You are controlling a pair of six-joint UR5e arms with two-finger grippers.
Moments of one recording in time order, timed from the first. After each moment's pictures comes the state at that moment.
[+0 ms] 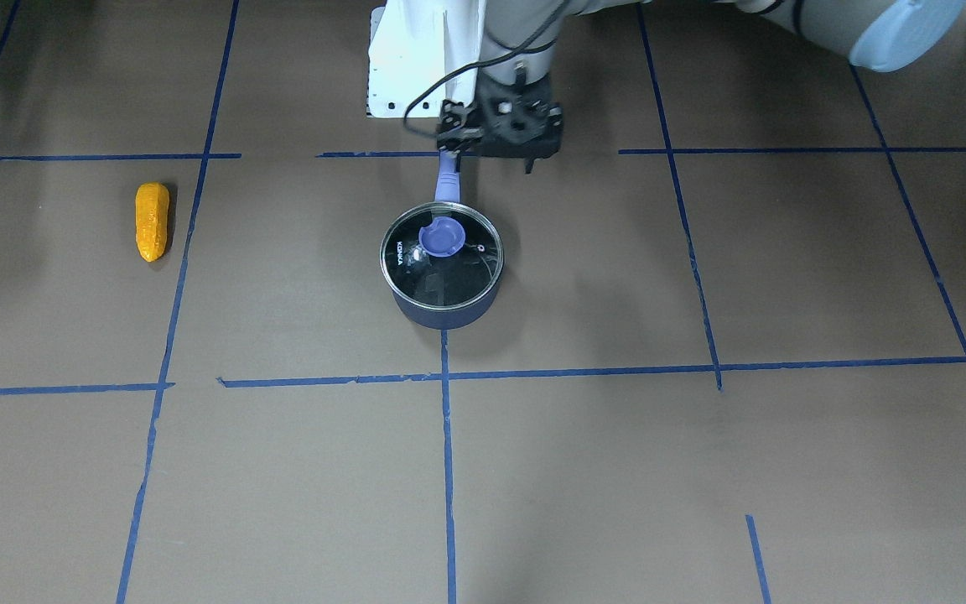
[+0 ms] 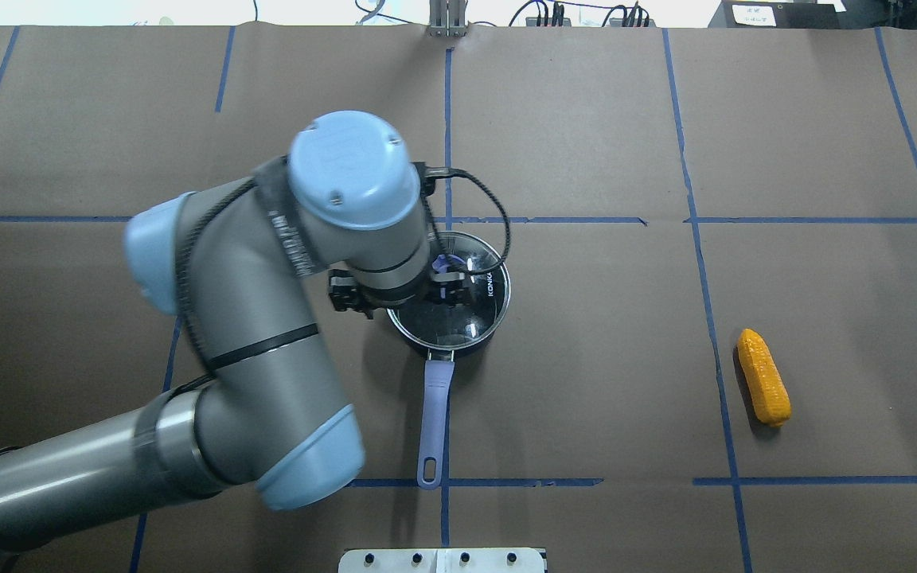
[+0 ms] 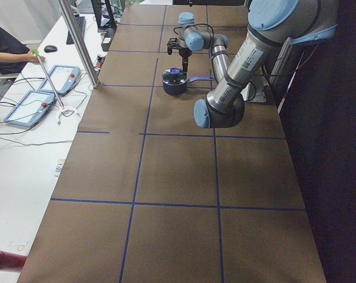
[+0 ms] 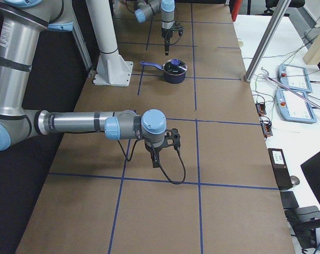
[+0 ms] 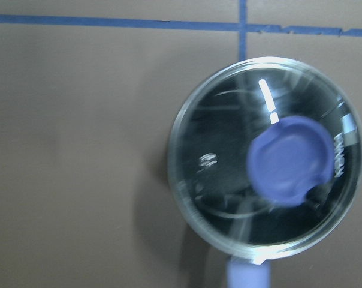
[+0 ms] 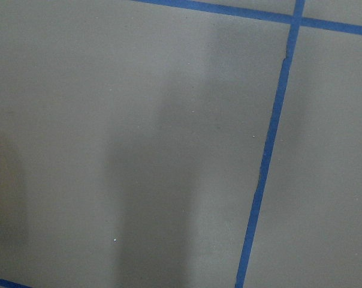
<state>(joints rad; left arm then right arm) -0.51 -2.44 -1.76 -1.30 -1.92 -1.26 1.48 -1.88 1.93 -1.55 2.44 -0.08</state>
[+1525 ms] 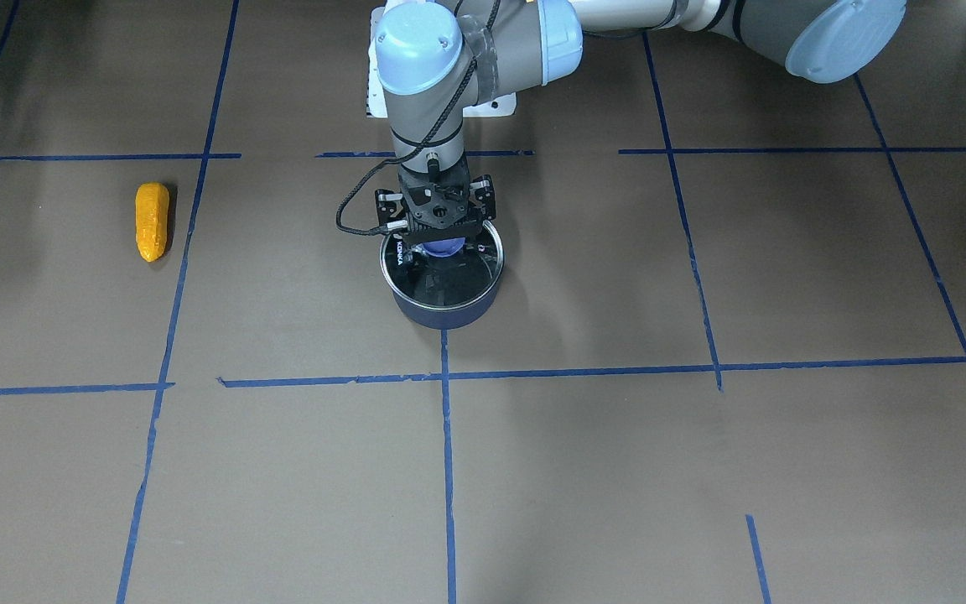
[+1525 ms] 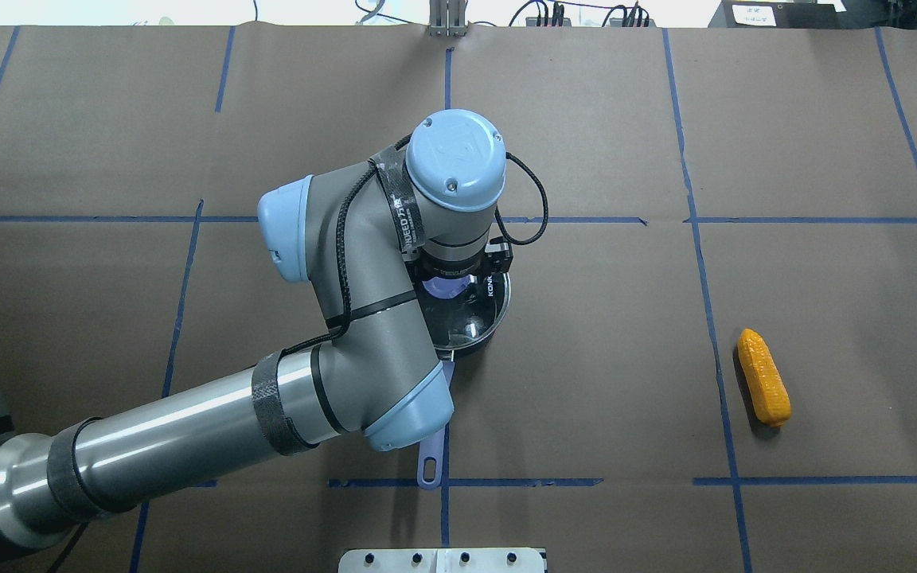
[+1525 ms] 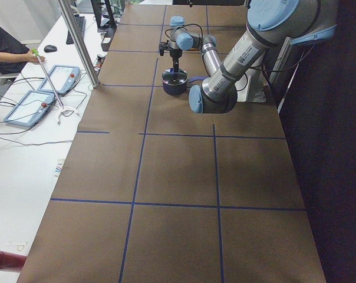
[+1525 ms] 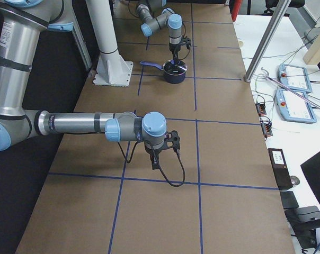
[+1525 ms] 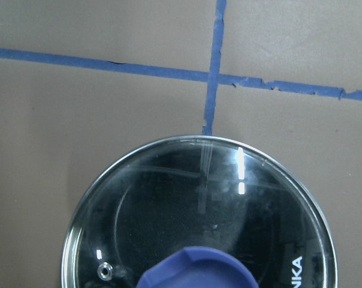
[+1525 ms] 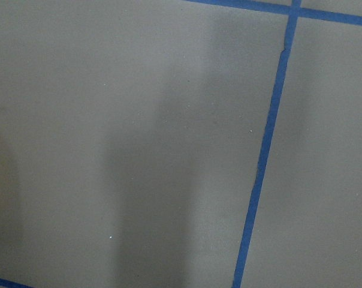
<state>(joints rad) -0.51 -2.55 -1.50 -1.40 -1.84 -1.33 1.47 -1.88 1.92 -1.55 2.44 -0.08</state>
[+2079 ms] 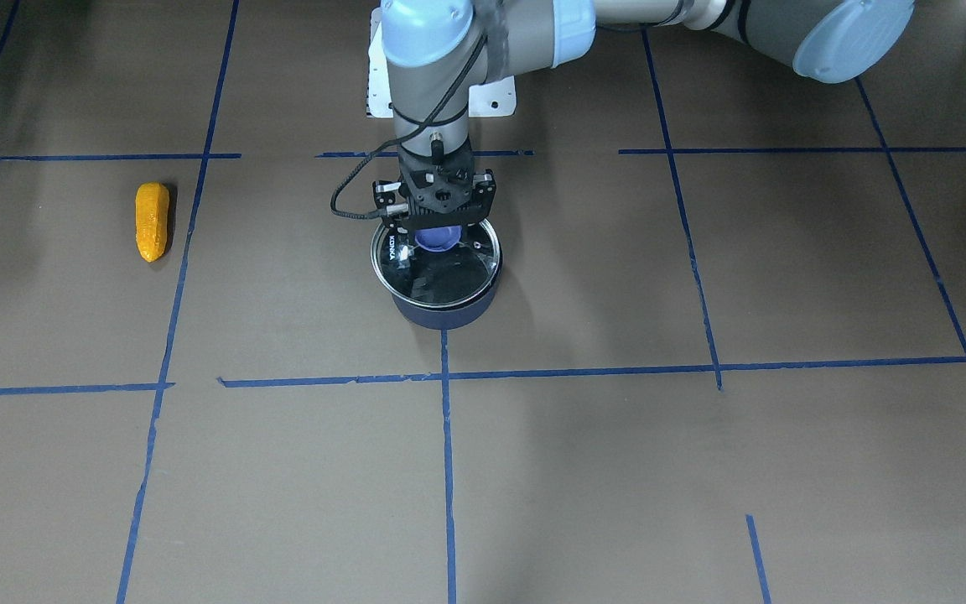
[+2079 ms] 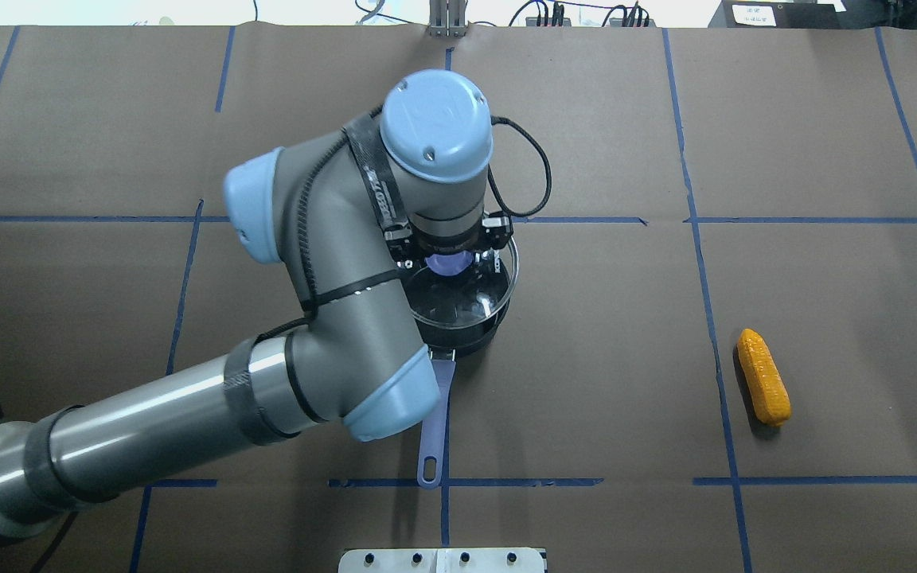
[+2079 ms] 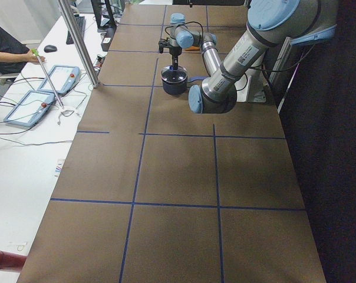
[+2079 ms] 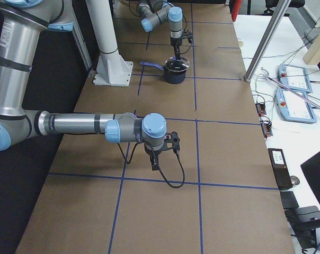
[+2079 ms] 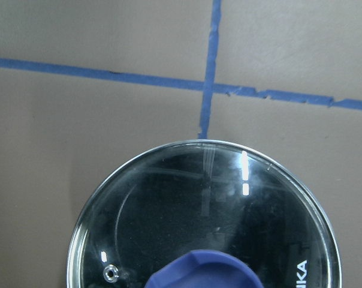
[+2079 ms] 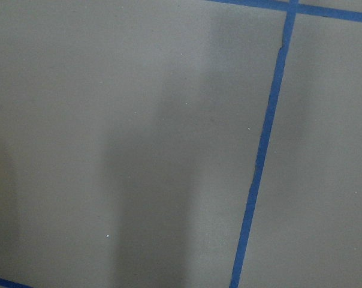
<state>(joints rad) -0.56 -2.51 -1.64 -1.38 -1.84 -1.32 1.47 -1.88 1.91 -1.54 2.44 -0.08</state>
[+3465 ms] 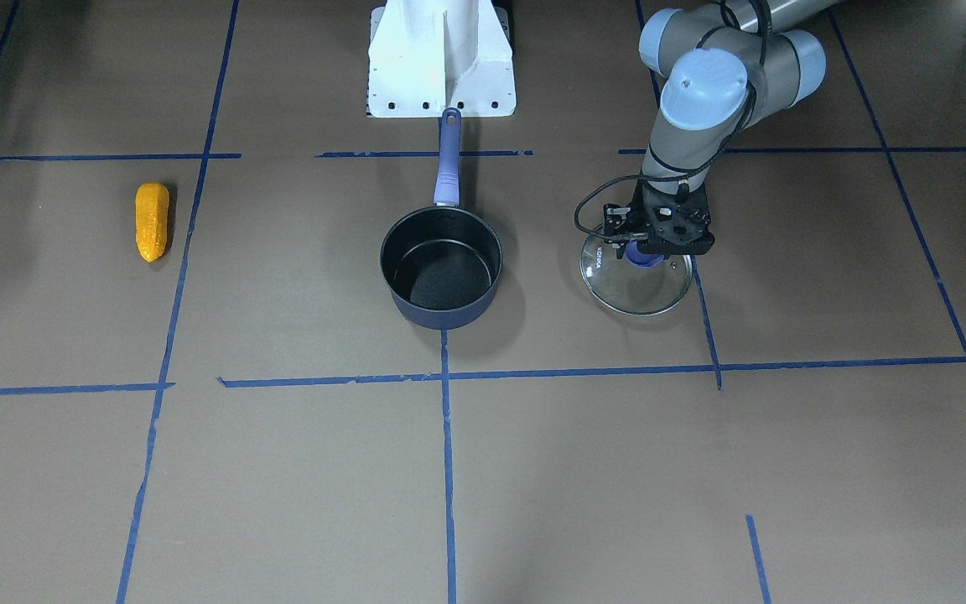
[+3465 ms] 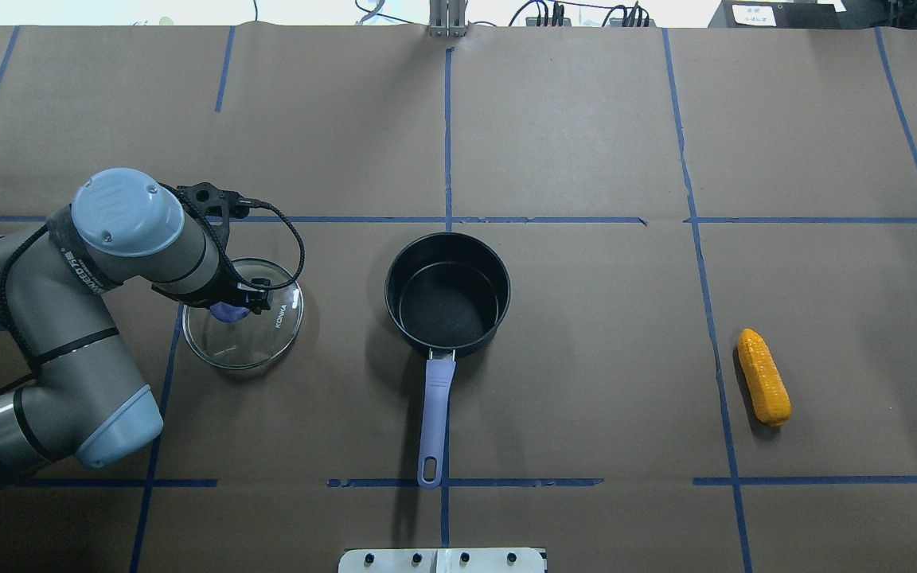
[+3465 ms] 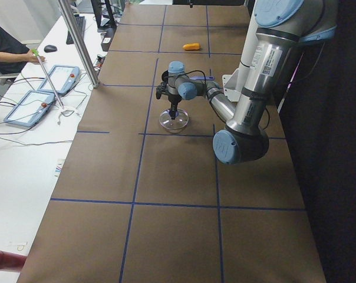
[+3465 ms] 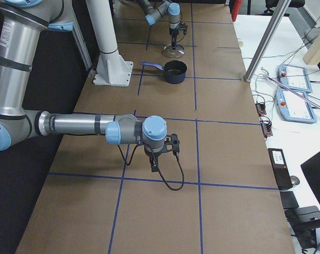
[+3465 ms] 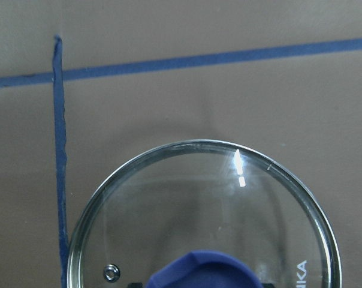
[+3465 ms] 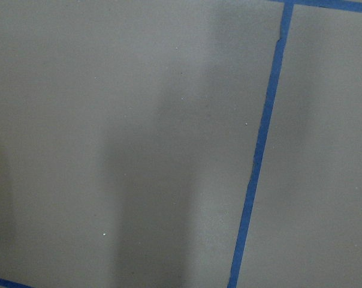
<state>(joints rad) -0.63 -1.92 -1.80 -1.66 -1.92 -1.01 1.47 -1.88 1.89 -1.54 2.45 -0.08</state>
